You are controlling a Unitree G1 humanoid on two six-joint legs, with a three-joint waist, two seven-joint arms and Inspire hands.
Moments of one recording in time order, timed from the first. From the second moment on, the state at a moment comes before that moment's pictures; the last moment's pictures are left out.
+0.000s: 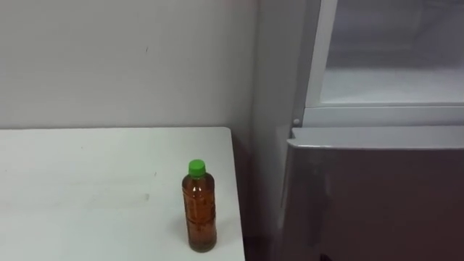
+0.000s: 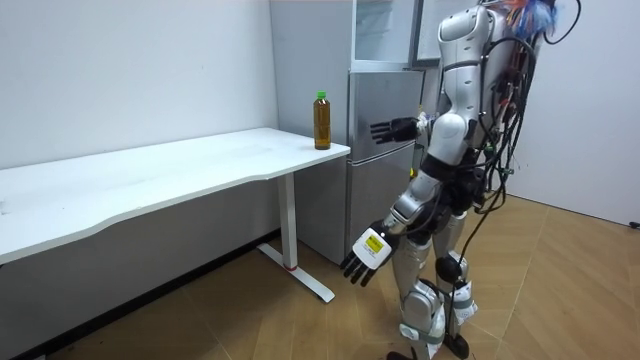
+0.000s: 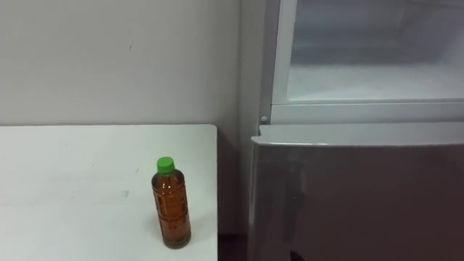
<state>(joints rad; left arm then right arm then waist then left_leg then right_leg) 0.26 0.20 0.03 1.04 -0.08 -0.15 0.06 0.20 -0.22 0.08 0.11 0.24 -0.11 0.10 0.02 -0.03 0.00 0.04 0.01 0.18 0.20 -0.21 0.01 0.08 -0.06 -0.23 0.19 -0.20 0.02</state>
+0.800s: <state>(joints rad) 0.27 0.23 0.02 1.08 -0.06 -0.13 0.10 0.18 -0.27 0.11 0.07 0.31 -0.11 -0.02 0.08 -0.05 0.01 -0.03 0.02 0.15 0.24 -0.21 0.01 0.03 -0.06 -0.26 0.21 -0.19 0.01</state>
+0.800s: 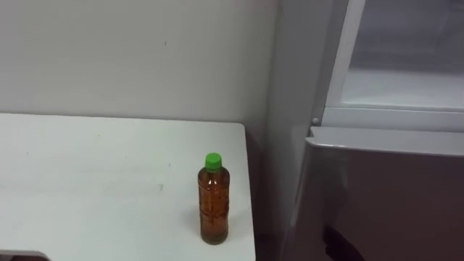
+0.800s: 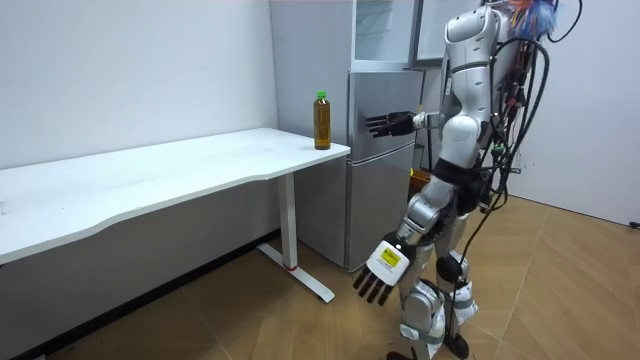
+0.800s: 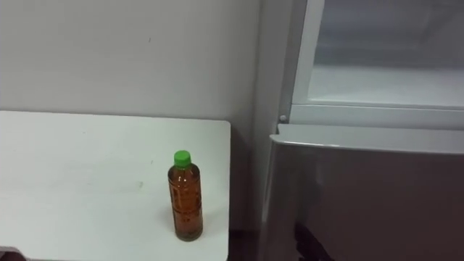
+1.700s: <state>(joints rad) 0.26 0.25 -0.02 1.08 0.01 -0.07 0.11 0.10 -0.30 0.22 0.06 0.37 -0.10 -0.29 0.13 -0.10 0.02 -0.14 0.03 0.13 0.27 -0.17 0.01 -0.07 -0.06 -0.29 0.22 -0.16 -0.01</state>
